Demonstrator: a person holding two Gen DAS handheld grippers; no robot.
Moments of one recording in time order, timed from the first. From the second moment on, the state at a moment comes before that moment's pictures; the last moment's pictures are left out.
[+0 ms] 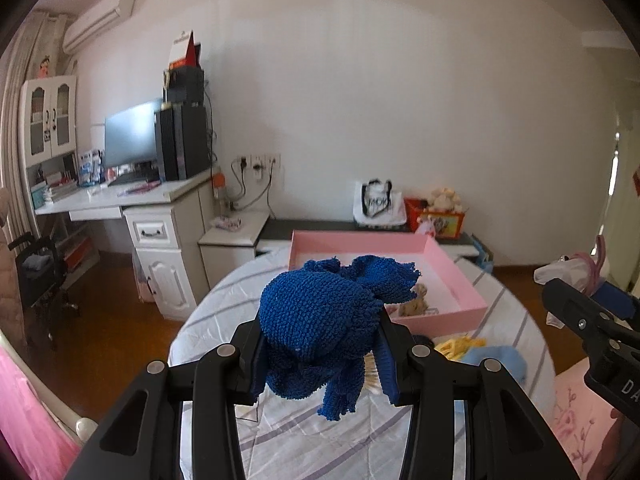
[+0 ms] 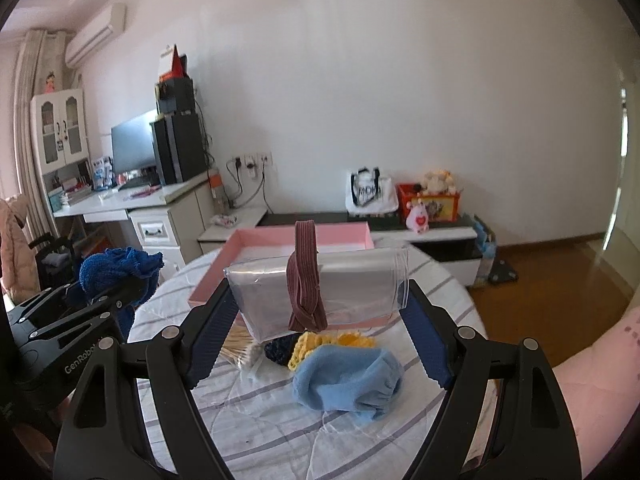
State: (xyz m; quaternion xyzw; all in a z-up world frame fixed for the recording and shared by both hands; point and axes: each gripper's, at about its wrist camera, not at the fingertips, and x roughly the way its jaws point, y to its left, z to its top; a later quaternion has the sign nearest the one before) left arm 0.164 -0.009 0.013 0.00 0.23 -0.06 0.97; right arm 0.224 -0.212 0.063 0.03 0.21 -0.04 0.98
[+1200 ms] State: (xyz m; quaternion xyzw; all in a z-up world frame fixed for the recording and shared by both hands) left arm 0.536 -0.065 -0.004 0.01 0.40 -0.07 0.92; right arm 0.431 -0.248 -0.025 0.05 0.40 -0.03 0.92
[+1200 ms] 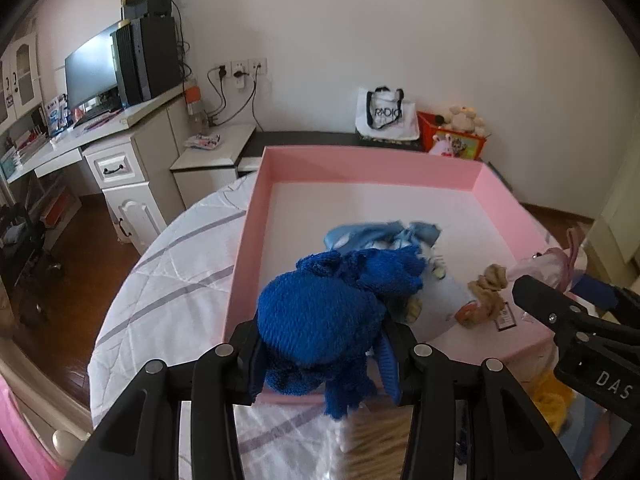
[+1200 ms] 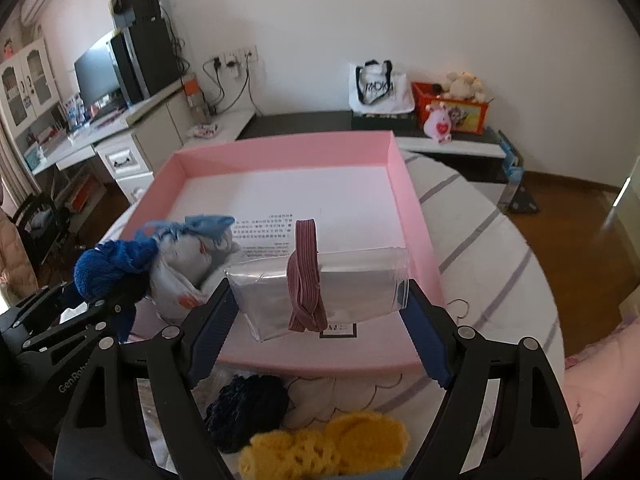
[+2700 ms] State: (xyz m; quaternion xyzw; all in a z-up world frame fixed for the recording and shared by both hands) left arm 0.489 -0.066 0.006 0.00 0.36 -0.06 0.93; right arm 0.380 -0.258 0.000 0.07 0.37 -0.07 0.92
